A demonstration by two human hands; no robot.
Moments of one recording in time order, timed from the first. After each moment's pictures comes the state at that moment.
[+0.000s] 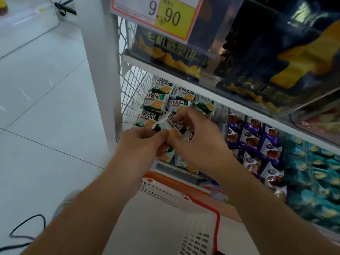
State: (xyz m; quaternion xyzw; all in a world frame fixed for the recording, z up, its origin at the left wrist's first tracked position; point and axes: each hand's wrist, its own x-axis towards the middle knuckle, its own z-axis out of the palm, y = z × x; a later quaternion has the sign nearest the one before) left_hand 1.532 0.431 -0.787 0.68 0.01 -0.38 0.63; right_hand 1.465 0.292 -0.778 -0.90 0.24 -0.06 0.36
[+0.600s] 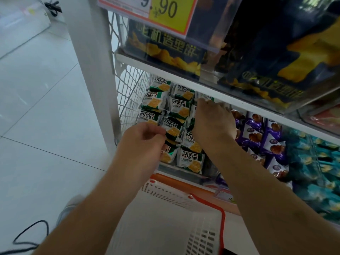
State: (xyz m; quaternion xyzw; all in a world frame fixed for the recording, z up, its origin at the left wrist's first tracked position) left_hand 1.537 0.430 -0.783 0.74 -0.04 -0.34 0.58; right_hand 1.501 0.261 -0.785 -0.93 0.35 0.05 -0.03
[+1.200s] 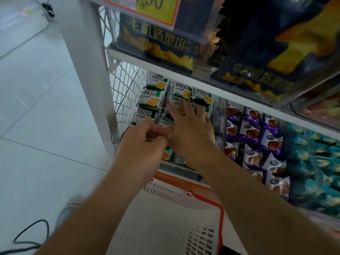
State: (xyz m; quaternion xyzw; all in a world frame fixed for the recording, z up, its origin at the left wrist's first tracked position) left_hand 1.526 0.428 -0.782 0.78 -0.10 -0.30 0.54; right_hand 1.500 0.282 -0.821 -0.95 0.29 0.09 0.04
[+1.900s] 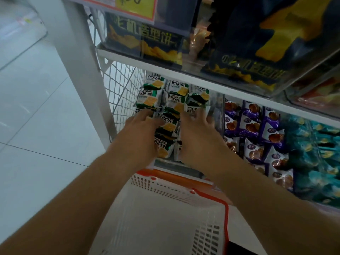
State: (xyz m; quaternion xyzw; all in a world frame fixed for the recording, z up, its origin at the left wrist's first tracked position) left_hand 1.566 0.416 -0.817 0.88 -0.40 -0.19 0.17; right_hand 1.462 0.291 -0.787 -0.94 0.29 0.16 0.11
